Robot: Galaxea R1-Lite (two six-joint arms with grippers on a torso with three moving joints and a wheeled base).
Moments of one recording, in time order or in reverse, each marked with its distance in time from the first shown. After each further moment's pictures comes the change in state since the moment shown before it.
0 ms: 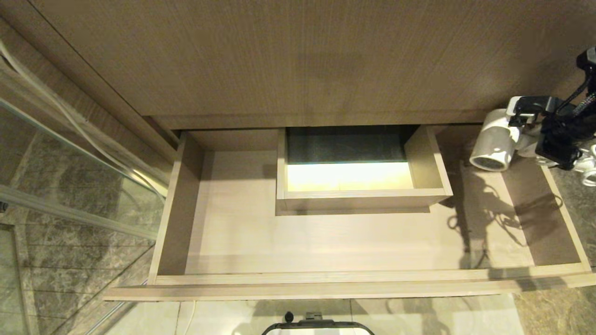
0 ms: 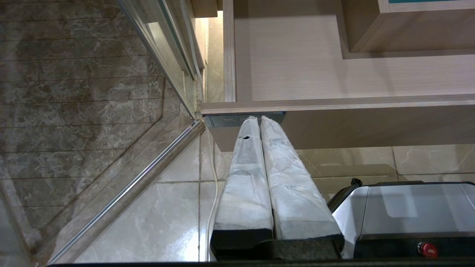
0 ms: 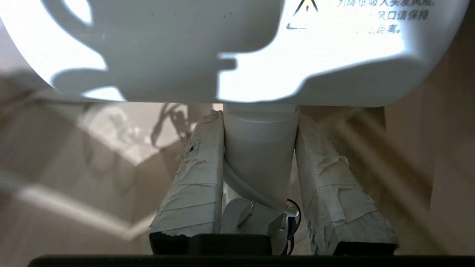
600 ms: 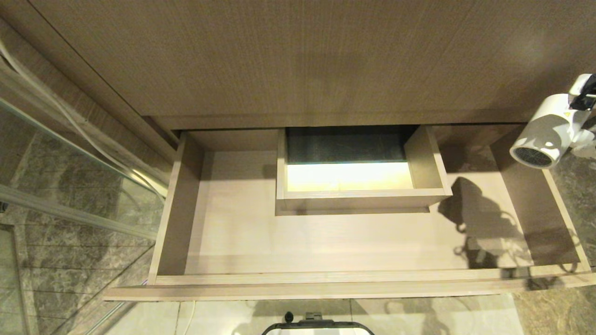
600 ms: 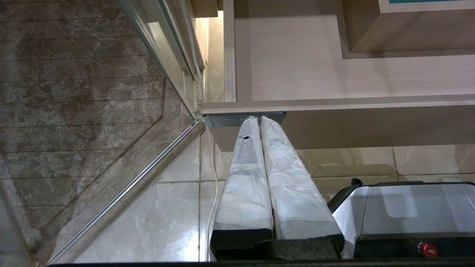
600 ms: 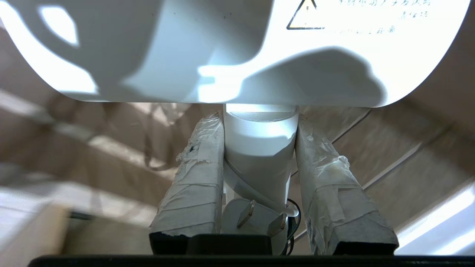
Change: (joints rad) left arm 0.000 0.000 0.000 0.000 0.000 0.000; right arm -0.078 -0.283 0.196 0.049 0.005 0.164
